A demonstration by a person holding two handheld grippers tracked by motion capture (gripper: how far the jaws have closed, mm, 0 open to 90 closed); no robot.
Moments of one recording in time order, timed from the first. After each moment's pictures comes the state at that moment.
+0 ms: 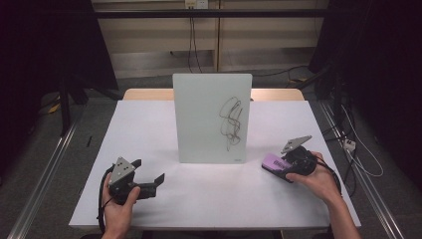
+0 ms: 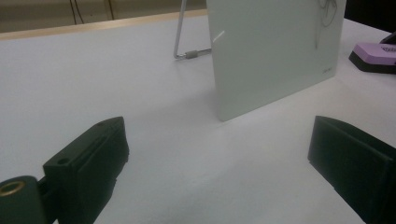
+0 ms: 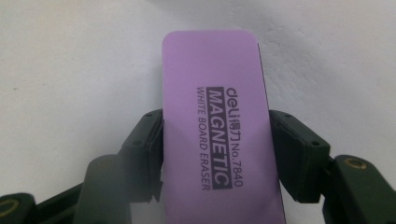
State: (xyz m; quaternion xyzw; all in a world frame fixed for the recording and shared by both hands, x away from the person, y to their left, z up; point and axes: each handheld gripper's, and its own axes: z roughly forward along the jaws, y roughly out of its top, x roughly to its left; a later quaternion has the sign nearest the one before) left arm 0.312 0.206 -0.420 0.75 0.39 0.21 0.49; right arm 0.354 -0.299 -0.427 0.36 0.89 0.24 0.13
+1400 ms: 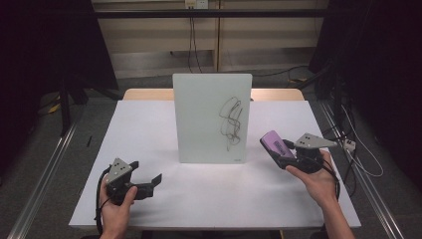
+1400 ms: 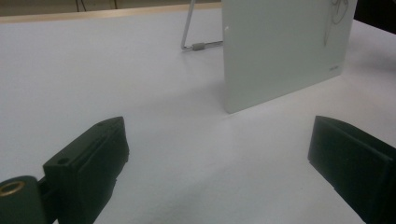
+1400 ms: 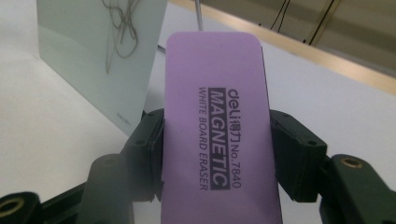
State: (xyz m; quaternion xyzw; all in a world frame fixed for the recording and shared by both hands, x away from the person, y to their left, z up) left arm 0.312 0.213 -0.423 0.74 0.41 0.19 0.49; right arm 0.331 -0.295 -0.398 0.40 0.77 0.43 0.27
